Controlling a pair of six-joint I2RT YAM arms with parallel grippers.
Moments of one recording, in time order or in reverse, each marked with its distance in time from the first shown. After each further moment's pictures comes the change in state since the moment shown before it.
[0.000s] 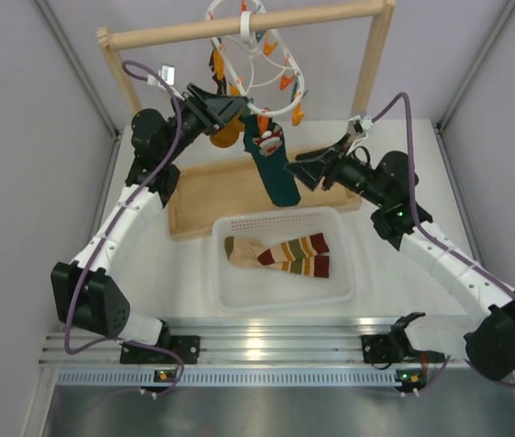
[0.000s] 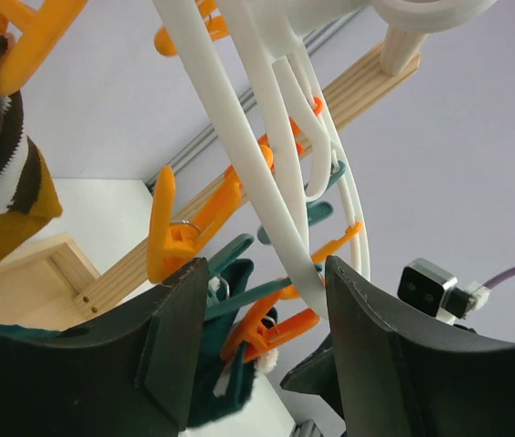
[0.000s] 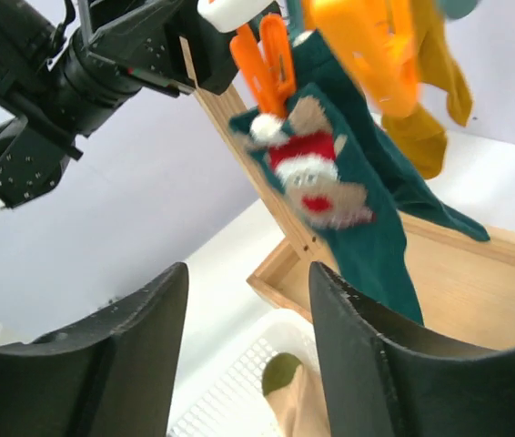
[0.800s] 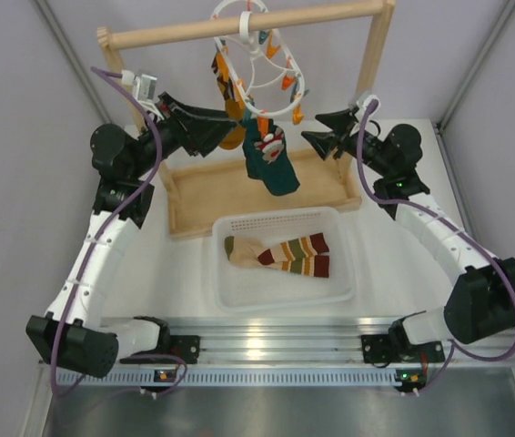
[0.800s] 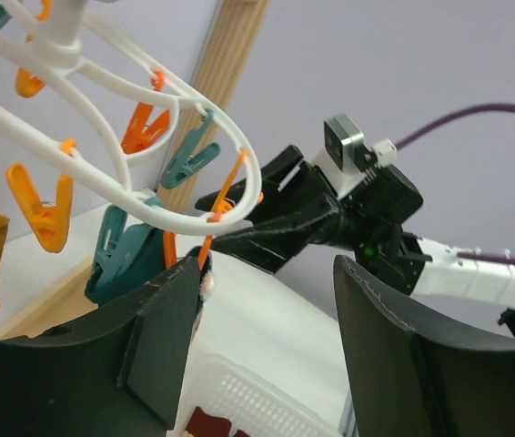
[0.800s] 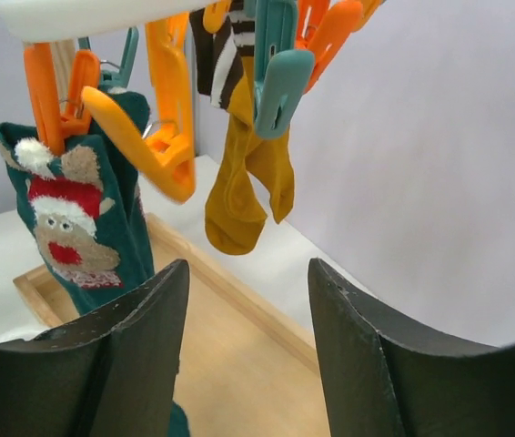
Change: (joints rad) left arm 0.053 -0.216 -0.017 -0.086 0.240 0.266; right arm -0.173 0.160 0.126 0.103 -0.111 -0.558
